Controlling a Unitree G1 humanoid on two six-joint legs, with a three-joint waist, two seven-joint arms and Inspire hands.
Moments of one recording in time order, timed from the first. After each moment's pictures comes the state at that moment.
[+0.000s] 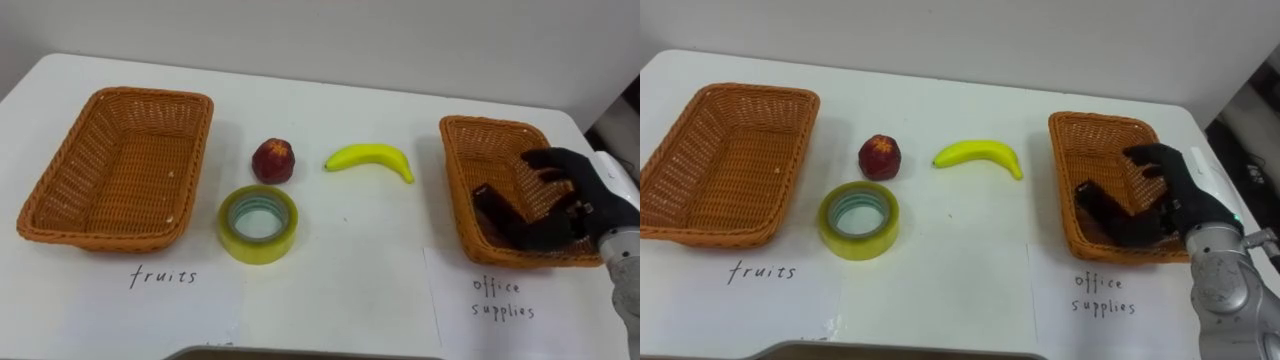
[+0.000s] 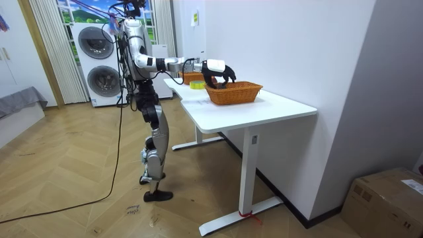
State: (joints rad) left arm 0.27 0.25 0.20 1.08 0.23 0.07 -0.03; right arm 0.02 -0.44 -0.21 0.13 -0.52 0.06 0.11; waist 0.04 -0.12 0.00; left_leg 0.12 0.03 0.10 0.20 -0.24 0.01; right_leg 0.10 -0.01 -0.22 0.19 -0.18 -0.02
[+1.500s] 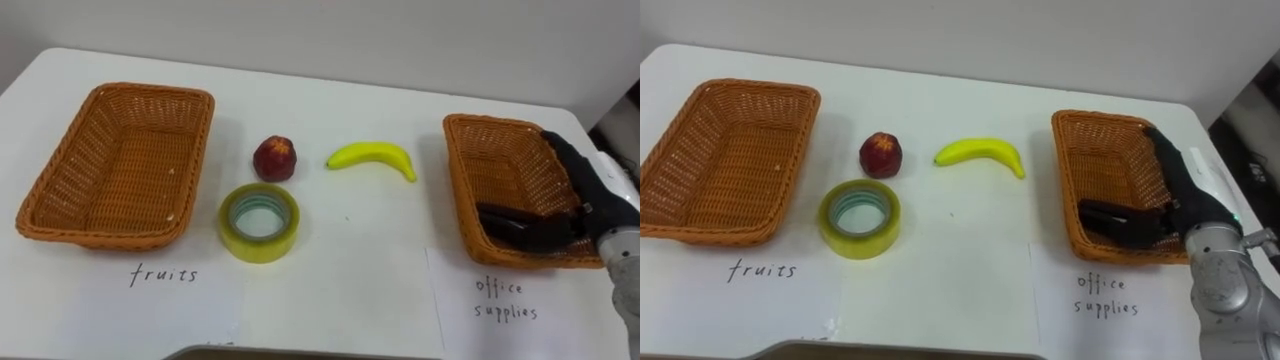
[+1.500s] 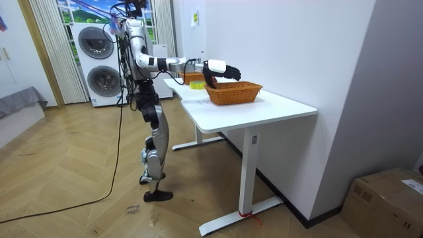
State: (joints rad) left arm 0.26 0.25 0.19 1.08 0.23 0.06 -0.01; right arm 0.02 -0.44 -0.21 0.13 -0.46 0.06 0.10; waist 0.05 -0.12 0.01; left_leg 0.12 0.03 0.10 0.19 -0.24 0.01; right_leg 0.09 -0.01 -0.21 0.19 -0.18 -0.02
